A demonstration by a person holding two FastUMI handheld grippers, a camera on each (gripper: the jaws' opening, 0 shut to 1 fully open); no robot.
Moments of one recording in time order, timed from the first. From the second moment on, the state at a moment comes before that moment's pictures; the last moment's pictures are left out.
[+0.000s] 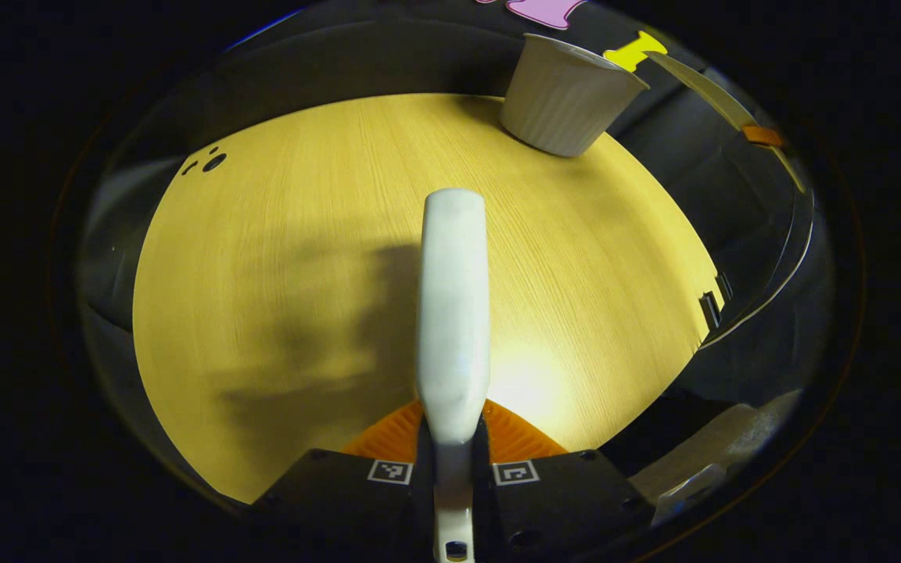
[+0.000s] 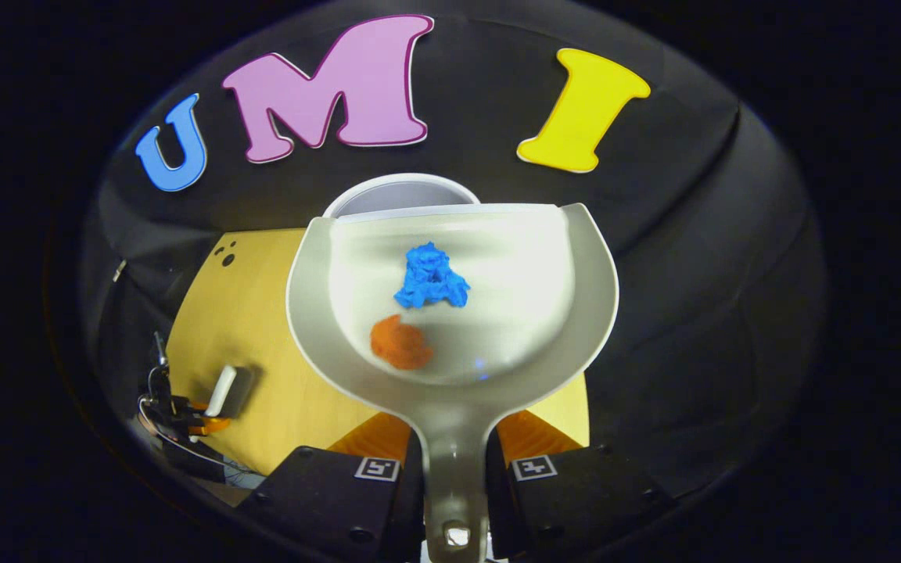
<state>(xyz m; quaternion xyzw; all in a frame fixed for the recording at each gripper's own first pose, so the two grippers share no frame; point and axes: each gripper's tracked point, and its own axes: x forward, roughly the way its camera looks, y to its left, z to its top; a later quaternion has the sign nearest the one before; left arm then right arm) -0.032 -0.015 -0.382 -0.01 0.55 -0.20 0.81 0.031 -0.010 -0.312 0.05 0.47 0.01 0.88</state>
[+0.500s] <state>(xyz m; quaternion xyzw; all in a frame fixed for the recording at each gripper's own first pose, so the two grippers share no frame) -0.037 -0.004 -0.385 -0.02 0.55 -0.19 0.82 0.043 -0.039 -0.301 -0.10 0.52 0.00 0.85</state>
